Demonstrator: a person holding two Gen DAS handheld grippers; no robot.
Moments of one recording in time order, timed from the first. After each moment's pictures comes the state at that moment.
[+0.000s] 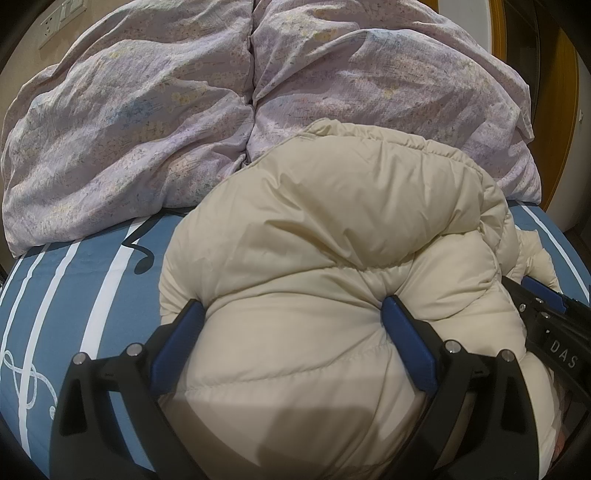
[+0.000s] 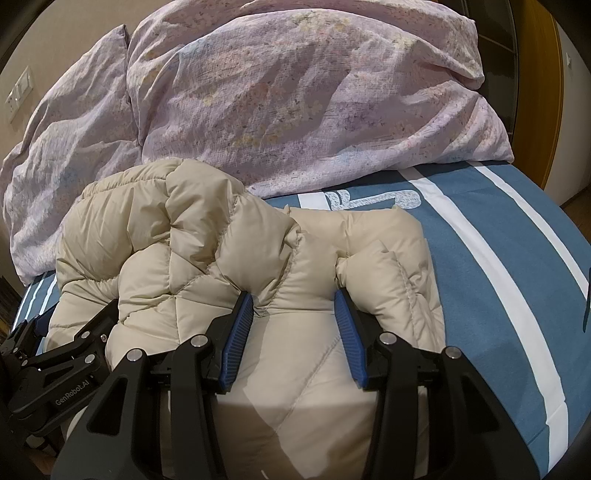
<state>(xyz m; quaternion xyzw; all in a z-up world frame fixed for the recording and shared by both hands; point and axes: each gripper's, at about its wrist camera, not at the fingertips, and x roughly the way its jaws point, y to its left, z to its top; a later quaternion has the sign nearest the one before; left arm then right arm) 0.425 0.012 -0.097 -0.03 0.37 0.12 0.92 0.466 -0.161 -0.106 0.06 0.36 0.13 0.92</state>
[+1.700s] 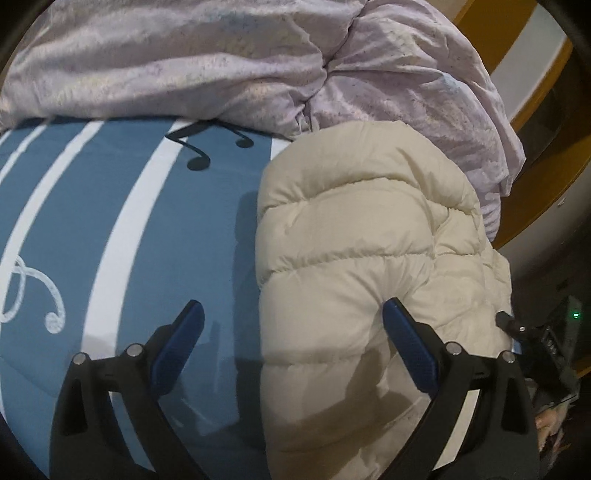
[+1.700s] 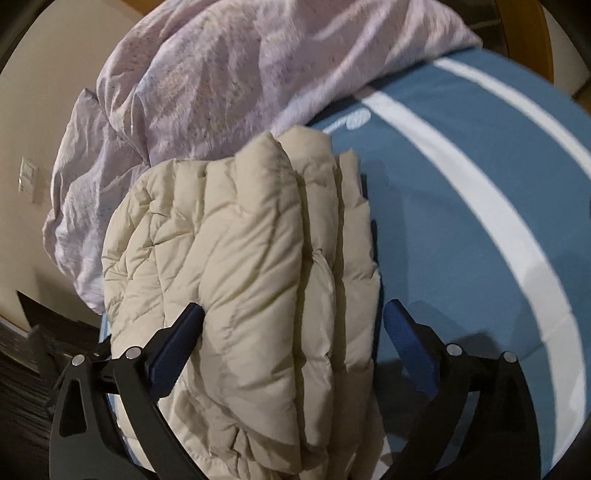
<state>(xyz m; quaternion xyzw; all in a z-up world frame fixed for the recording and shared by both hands) 0.345 0.098 -0.091 -0.24 0.43 0.04 0.87 0.449 -0.250 -0.124 0.25 0.48 0.20 0.82</state>
